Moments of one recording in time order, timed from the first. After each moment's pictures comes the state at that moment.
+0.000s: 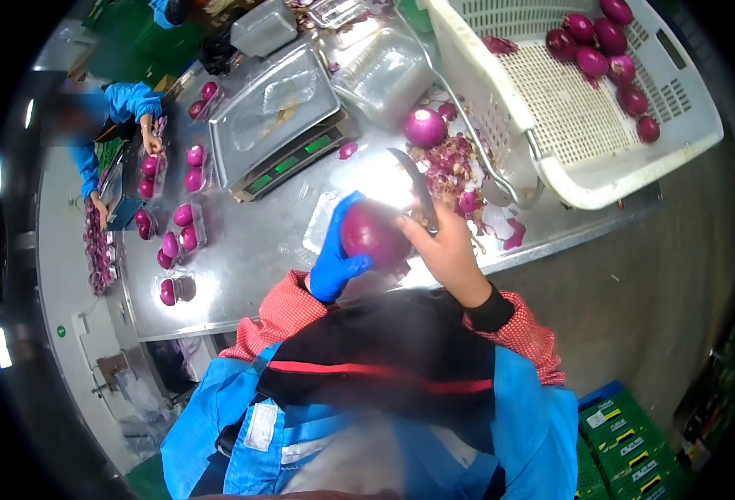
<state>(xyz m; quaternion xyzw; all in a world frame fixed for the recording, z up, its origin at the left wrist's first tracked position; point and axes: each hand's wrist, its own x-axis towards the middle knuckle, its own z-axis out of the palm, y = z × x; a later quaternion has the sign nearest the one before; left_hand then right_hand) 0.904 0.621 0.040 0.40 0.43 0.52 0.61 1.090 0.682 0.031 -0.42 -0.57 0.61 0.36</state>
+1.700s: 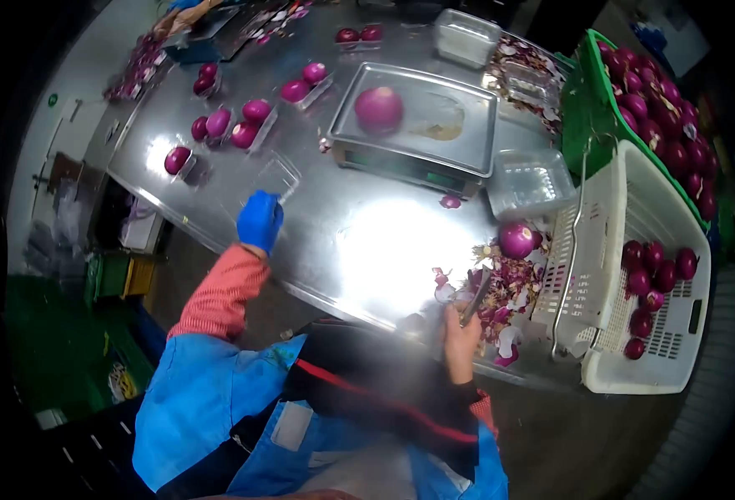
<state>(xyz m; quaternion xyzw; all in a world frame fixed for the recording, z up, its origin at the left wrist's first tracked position) 0.673 0.477 -0.043 0.45 0.84 0.20 -0.23 1.058 0.660 -0.029 -0.51 -0.50 0.67 0.22</state>
